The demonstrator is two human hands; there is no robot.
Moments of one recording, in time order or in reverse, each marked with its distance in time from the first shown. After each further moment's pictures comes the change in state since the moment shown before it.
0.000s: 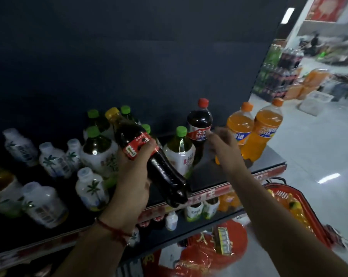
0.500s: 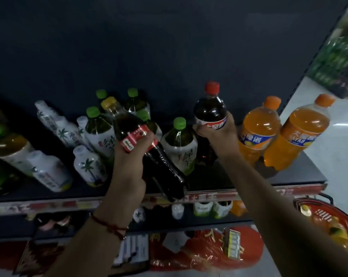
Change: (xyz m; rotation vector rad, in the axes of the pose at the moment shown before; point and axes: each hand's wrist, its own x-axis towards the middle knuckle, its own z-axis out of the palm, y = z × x) left_hand 0.000 -0.031 0.044 0.149 0.244 0.156; right_hand 0.095 0.030 0.004 -0.047 -0.170 -0.150
